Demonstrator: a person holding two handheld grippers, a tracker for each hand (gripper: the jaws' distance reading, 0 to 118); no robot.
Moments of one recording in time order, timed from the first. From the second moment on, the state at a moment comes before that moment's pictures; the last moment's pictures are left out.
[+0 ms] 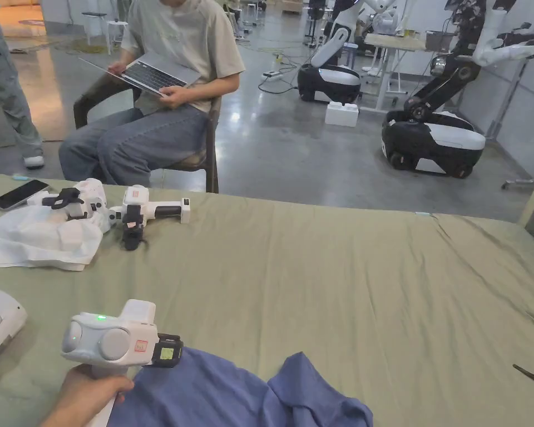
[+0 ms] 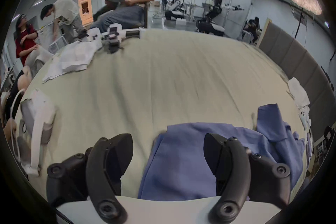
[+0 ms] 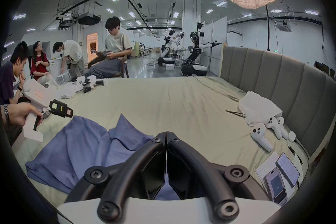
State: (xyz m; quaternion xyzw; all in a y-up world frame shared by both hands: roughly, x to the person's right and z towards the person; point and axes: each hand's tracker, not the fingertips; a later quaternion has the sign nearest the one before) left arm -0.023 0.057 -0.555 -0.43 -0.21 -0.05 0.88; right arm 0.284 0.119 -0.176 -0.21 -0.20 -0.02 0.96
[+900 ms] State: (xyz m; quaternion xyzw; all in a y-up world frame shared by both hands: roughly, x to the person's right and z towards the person) left arm -0.049 0.130 -0.452 -0.33 -0.24 -0.06 0.91; right arm 0.402 0.056 -0.175 -0.42 -0.17 -0.09 0.89
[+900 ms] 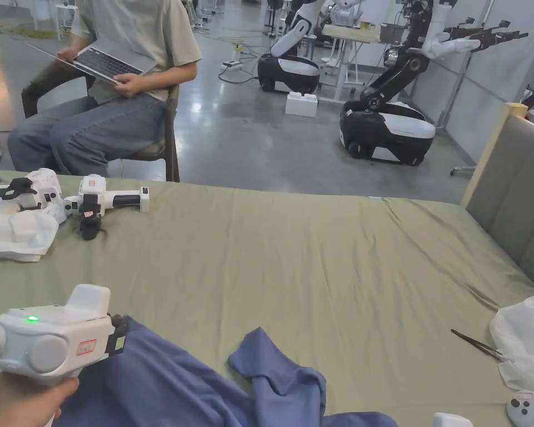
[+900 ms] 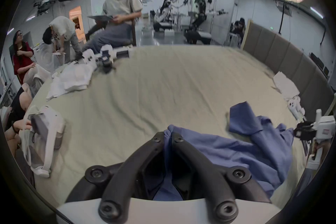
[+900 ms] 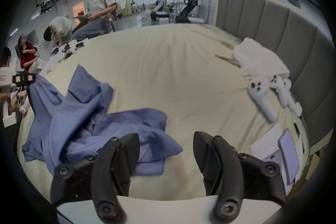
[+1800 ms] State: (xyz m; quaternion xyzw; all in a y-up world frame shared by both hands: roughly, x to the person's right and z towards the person) left arm -0.176 0.292 -0.333 -0.18 -0.14 -0.02 0.97; right arm 0.379 0.210 -0.154 -0.26 -0.15 -0.04 0.95
